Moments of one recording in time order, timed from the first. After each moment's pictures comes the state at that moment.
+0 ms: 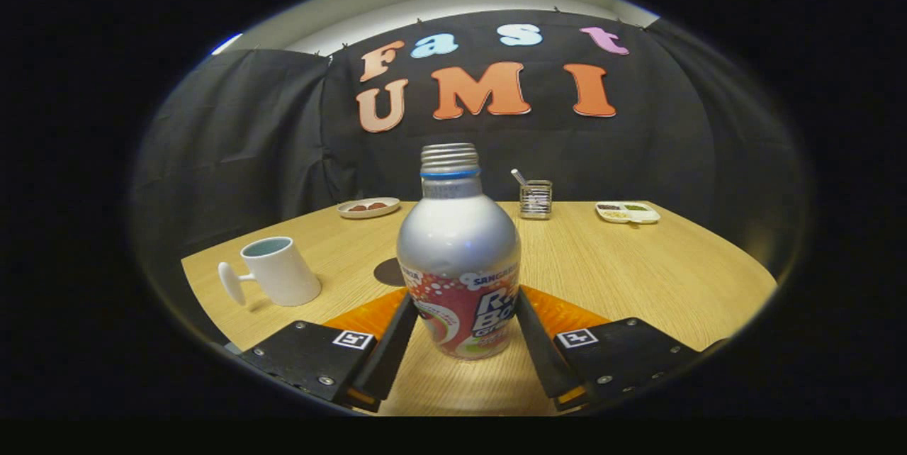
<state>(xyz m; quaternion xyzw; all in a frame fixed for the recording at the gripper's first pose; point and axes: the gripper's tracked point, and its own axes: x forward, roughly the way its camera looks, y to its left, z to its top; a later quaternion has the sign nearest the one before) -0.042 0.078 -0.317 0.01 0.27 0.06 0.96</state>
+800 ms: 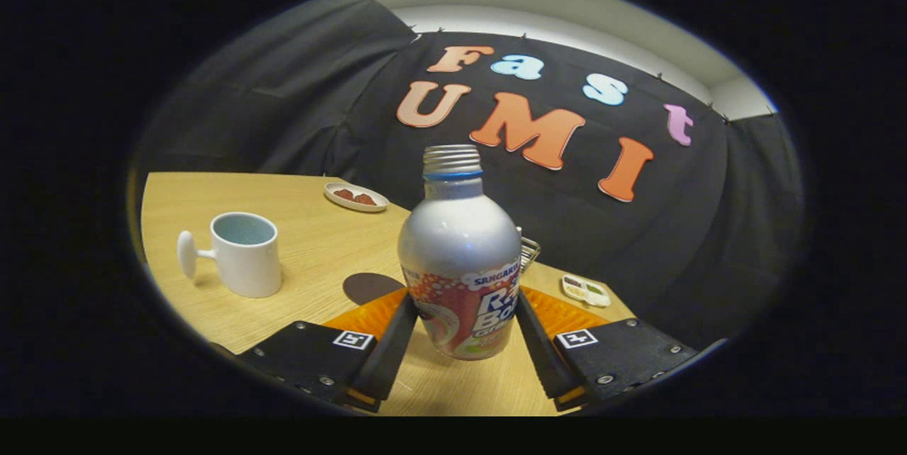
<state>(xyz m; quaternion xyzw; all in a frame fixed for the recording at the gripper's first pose) 0.005 0.109 -0.262 -0.25 0.19 0.06 0.95</state>
